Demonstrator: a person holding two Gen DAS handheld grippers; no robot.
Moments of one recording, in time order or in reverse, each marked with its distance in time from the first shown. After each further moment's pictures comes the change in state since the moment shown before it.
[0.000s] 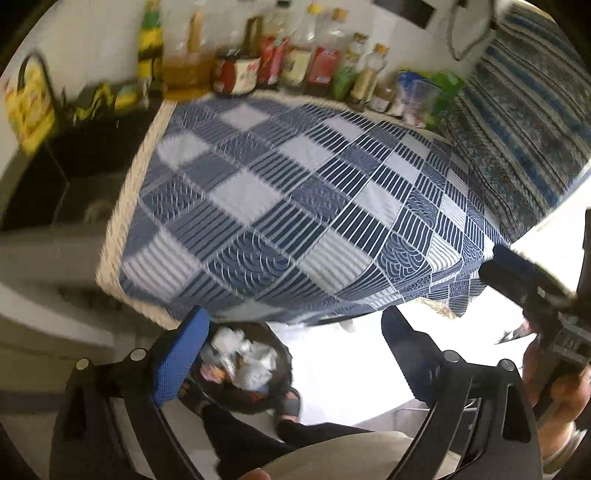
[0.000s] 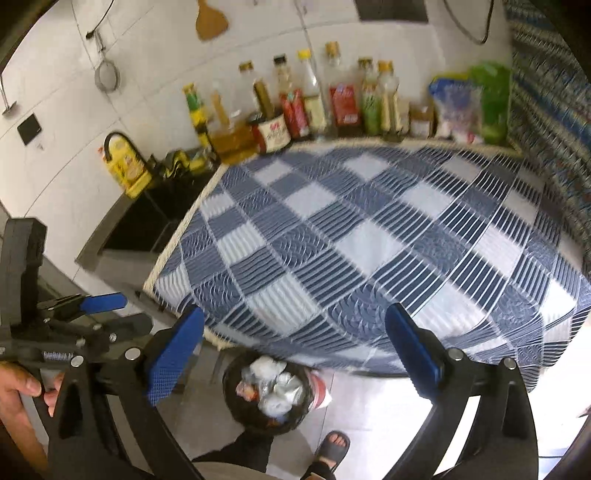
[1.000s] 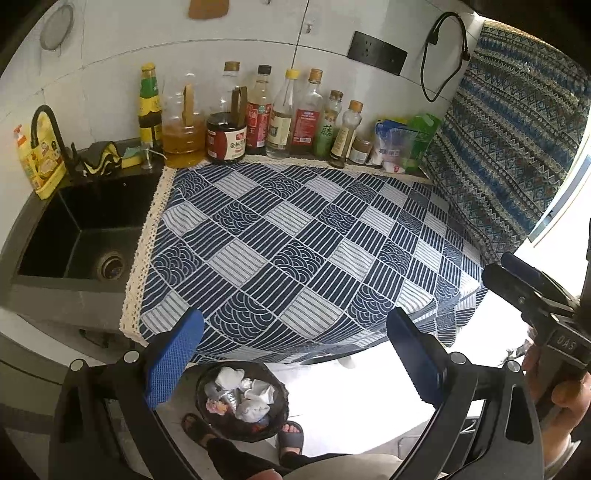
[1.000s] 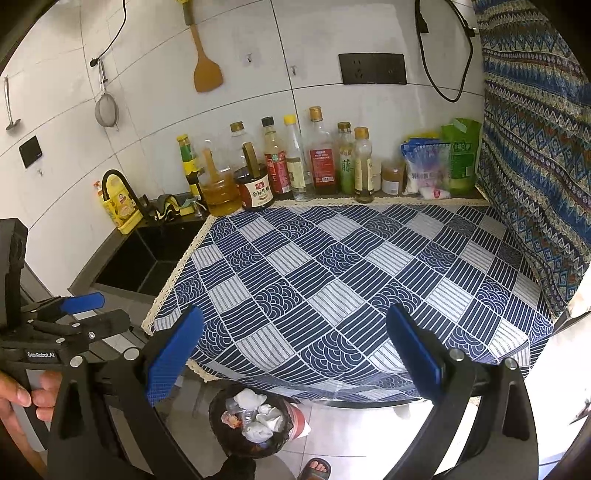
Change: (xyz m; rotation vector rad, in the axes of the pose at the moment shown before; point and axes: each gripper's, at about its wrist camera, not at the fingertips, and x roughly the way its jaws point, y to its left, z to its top) left arm -0.068 -0.027 0.022 0.017 -0.157 0.010; right arm -0.074 0.000 0.033 -0.027 -0.144 -0.065
